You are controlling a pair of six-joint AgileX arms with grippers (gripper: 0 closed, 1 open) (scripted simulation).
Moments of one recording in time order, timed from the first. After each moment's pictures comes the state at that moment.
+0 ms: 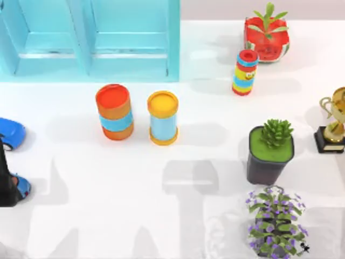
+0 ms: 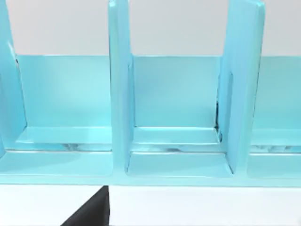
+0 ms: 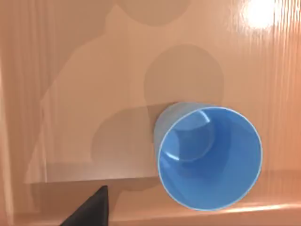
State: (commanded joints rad) left arm 0.00 0.00 0.00 0.00 0.00 0.00; right arm -0.55 1.31 1.03 -1.04 -0.01 -0.54
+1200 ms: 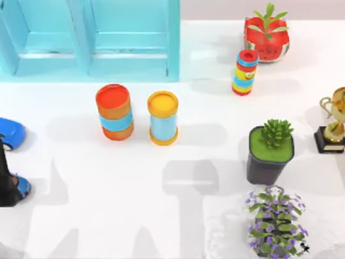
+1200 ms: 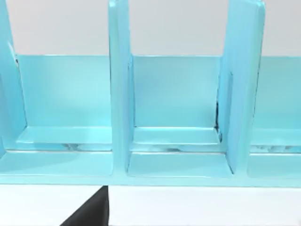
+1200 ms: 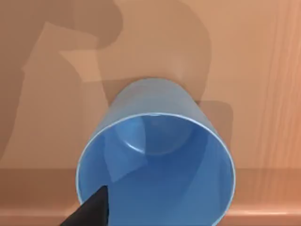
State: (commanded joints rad) left arm 0.00 0.00 0.00 0.00 0.00 0.00; right arm -0.67 1.64 1.13 -1.05 0.00 -0.65
